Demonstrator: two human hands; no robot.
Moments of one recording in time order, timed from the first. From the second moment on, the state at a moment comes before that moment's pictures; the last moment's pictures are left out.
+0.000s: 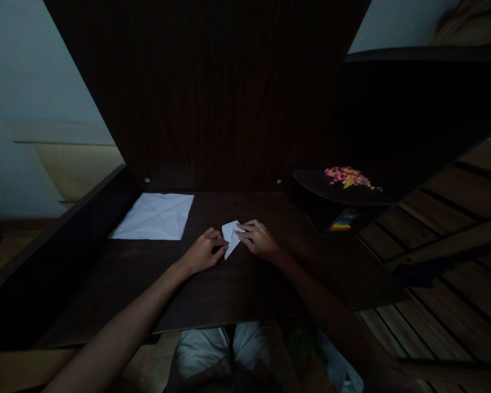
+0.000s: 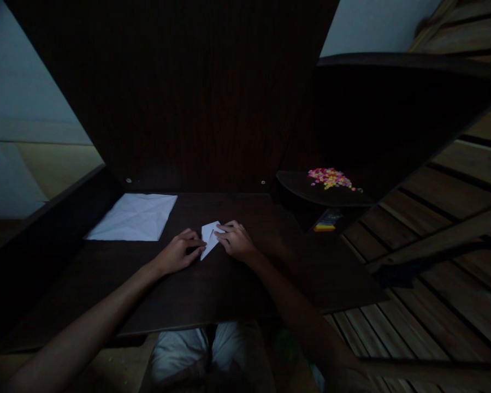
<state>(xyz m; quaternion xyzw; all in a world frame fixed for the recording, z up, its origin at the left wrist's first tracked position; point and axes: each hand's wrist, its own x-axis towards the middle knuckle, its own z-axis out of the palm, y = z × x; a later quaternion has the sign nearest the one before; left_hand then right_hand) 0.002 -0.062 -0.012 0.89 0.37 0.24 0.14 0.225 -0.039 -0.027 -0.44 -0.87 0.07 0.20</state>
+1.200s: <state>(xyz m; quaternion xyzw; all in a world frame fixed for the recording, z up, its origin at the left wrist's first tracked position) -0.009 -0.047 -0.024 0.92 0.35 0.14 0.07 0.218 -0.048 -0.025 -0.45 -0.88 0.12 0.14</state>
